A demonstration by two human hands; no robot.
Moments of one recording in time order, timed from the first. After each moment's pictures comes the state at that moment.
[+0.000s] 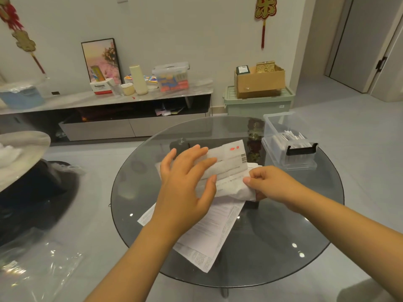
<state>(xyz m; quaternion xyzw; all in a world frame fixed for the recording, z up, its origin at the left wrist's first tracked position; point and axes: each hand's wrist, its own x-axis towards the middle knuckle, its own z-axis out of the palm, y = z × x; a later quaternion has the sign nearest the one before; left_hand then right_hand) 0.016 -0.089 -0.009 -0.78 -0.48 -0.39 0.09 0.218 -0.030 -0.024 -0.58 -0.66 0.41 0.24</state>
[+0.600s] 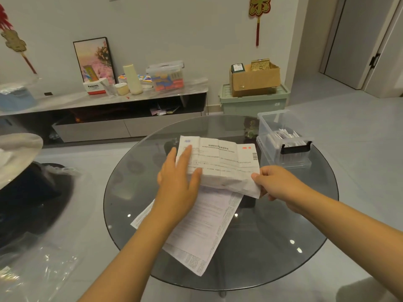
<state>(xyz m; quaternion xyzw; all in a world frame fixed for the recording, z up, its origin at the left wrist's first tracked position) 0.014 -0.060 -0.024 -0.68 -0.65 -0.33 -0.11 0.230 -0.030 -0.023 -0.65 -0.58 0.42 0.25</state>
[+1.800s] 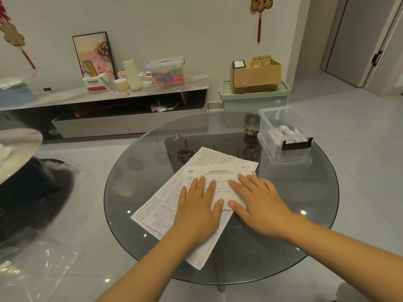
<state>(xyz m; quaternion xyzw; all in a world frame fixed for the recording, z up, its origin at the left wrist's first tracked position) 0.041 -0.079 -0.069 -0.74 -0.66 -0.03 -0.11 0.209 -0.059 -0.068 -0.55 -0.83 0.09 0.04</state>
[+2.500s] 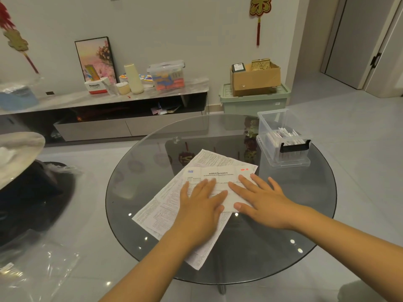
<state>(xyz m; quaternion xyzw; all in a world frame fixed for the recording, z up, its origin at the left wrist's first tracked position) 0.039 -0.081 -0.062 -0.81 -0.59 -0.04 -0.05 0.226 -0.049 -0.058 -0.53 -0.84 0.14 -0.06</state>
